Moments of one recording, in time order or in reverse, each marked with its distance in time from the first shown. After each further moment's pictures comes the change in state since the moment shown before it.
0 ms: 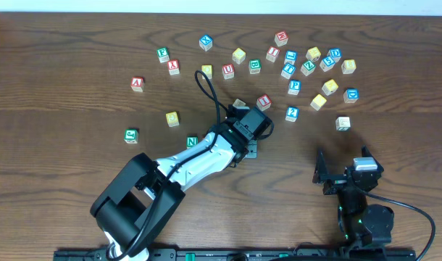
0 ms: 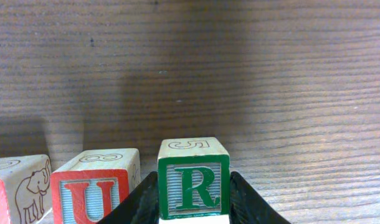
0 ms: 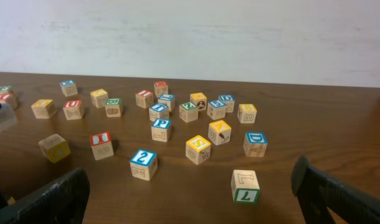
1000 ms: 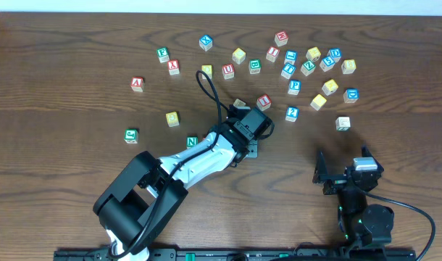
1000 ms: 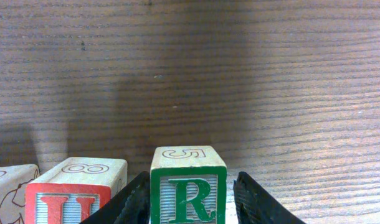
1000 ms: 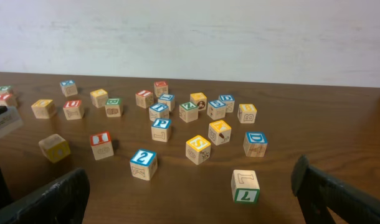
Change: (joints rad) left arm 0.000 0.016 0.000 0.025 0.000 0.007; right arm 0.000 0.000 0.000 0.000 0.000 0.000
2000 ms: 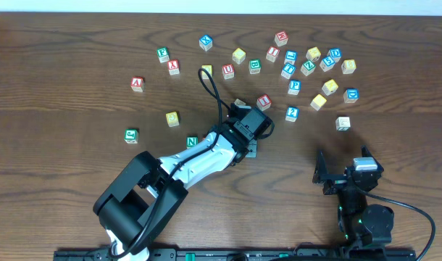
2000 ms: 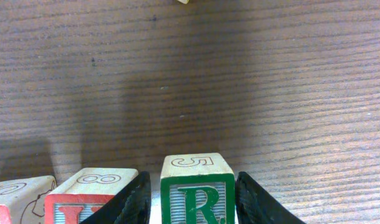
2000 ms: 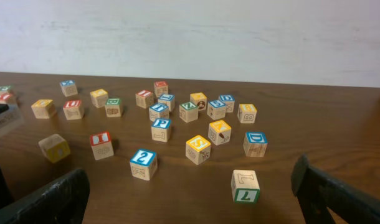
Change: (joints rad) left arm 0.000 -0.001 0.000 0.003 -0.035 0.057; right arm 0.000 0.000 0.000 0.000 0.000 0.000
